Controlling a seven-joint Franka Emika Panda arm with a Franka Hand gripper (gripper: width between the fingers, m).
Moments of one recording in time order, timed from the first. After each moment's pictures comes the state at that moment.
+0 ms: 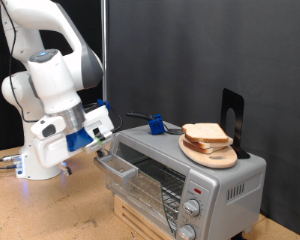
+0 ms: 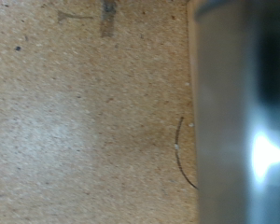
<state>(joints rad) 0.44 -0.27 -0.64 -2.68 0.23 2.54 0.50</state>
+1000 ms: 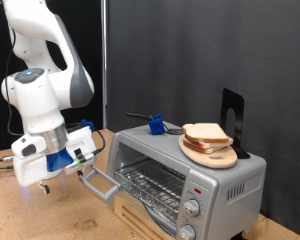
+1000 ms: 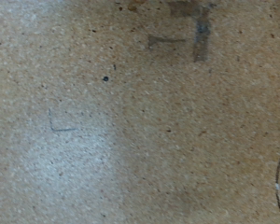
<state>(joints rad) 0.44 -0.14 -0.72 -2.70 0.23 2.60 0.39</state>
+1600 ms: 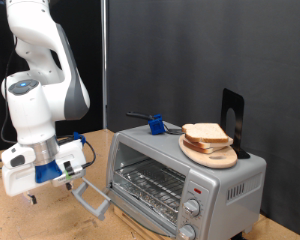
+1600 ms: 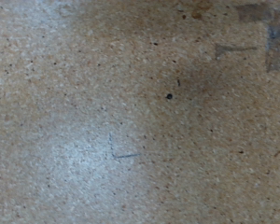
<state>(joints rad) 0.43 -0.05 -0.76 -2.71 0.27 2.68 0.32</state>
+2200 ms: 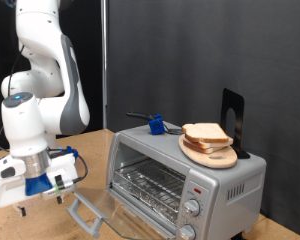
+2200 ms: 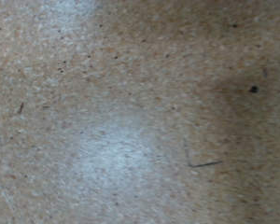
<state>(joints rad) 0.42 0.12 -0.73 -2.70 0.56 2.79 0.13</state>
